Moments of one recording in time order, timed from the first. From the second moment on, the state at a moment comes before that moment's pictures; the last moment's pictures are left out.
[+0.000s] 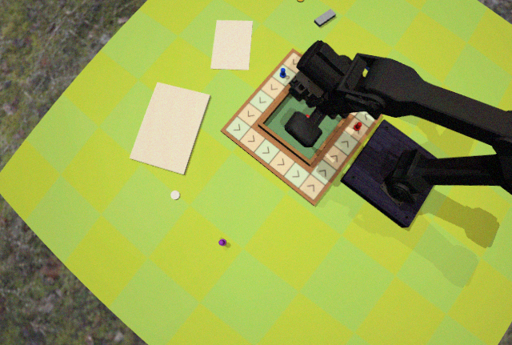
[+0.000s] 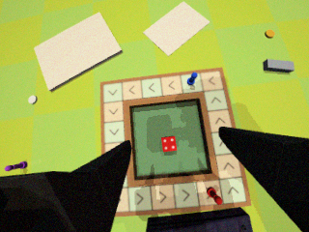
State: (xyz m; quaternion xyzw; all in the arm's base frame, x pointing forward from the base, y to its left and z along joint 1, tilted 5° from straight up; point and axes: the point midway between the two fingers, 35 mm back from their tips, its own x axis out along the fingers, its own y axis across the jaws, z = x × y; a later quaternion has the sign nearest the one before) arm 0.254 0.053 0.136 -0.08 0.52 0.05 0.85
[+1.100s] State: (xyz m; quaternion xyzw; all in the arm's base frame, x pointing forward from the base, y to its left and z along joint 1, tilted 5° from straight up) arm 0.259 -0.175 0.100 -0.01 0.69 -0.06 0.72
